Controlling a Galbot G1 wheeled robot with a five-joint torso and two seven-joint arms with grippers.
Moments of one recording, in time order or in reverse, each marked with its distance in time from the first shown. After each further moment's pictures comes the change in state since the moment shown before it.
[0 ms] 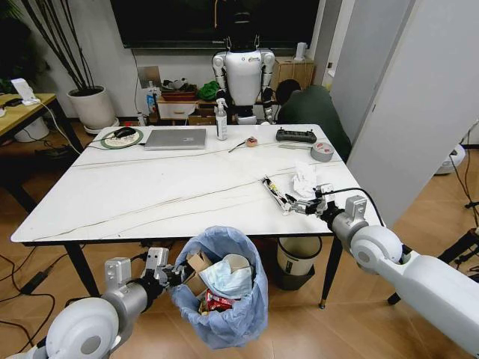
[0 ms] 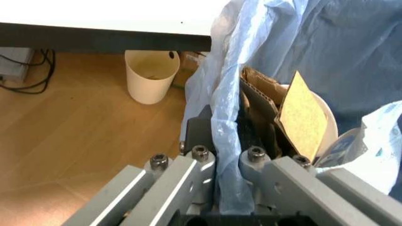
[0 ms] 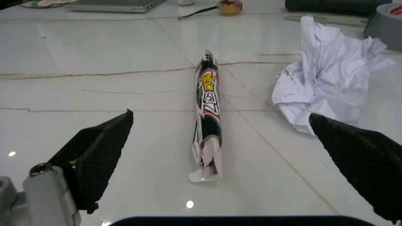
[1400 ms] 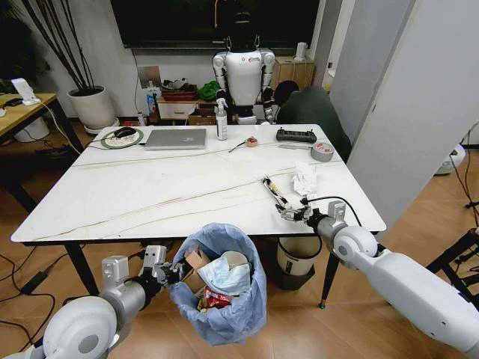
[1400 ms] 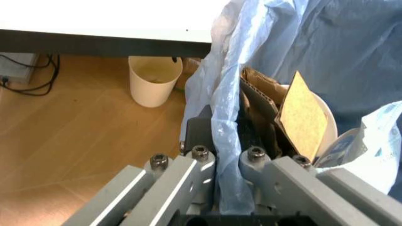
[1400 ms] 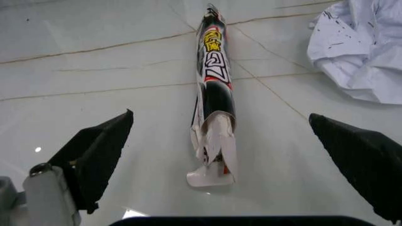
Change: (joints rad) left arm 0.011 -0.017 -0.023 -0.006 0.005 0.002 -0.006; right arm 0.078 0.152 -0.054 -0.238 0.004 -0.010 -0.109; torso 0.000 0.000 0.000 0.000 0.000
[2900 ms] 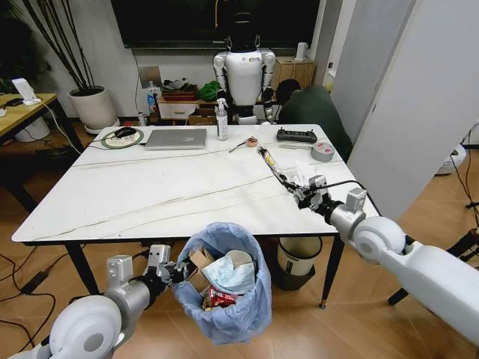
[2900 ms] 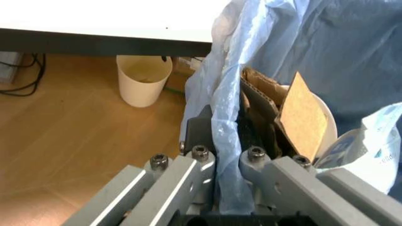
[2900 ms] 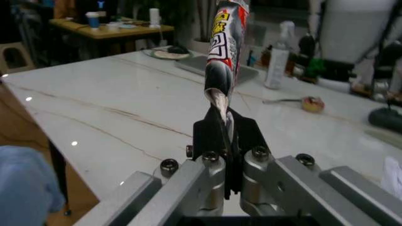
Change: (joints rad) left arm -0.043 -0.022 0.049 0.001 0.003 0.010 0.001; right arm -0.007 -0.334 0.048 0.406 -0.070 0.175 -0.222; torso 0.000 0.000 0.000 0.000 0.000
